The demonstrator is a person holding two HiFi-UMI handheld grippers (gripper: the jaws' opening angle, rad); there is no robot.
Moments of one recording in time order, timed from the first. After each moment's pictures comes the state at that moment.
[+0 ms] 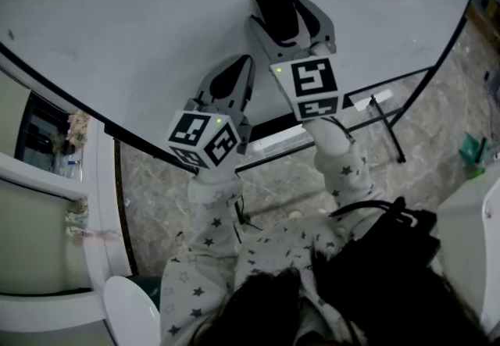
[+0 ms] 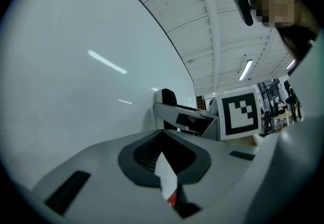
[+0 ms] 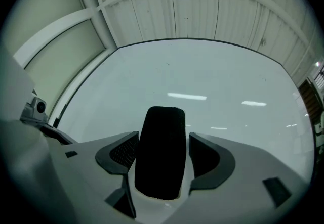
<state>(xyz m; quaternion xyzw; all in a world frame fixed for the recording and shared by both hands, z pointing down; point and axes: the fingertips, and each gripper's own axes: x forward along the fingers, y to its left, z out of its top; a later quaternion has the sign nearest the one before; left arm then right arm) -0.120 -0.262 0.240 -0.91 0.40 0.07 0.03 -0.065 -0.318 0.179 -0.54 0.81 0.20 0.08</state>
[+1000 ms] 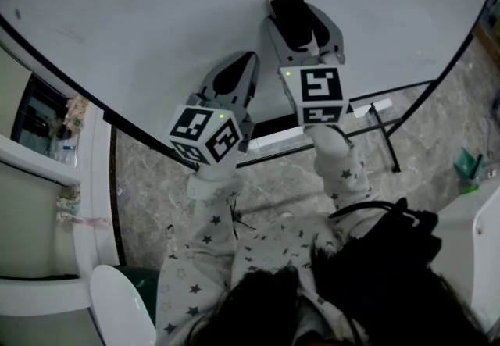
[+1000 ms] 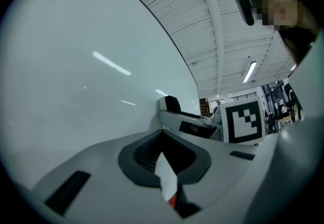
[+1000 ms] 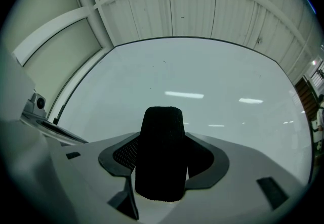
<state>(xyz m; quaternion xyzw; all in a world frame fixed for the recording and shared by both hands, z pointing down) -0.124 -0.265 0.235 -0.90 0.42 0.09 0.02 -0.059 -0.320 0.189 -0.56 0.81 0.18 0.08</state>
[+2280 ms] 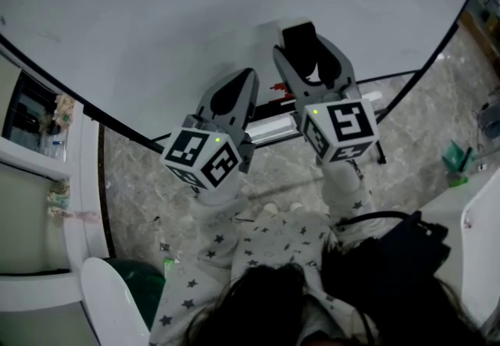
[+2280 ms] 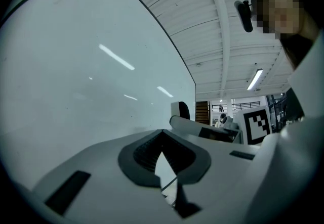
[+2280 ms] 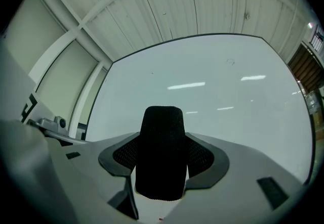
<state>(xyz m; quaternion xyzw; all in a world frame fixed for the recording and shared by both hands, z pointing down) -0.056 -0.210 0.253 -0.90 0.42 0.10 -0.04 0.016 -0.247 0.227 -0.50 0.86 0.08 0.09</state>
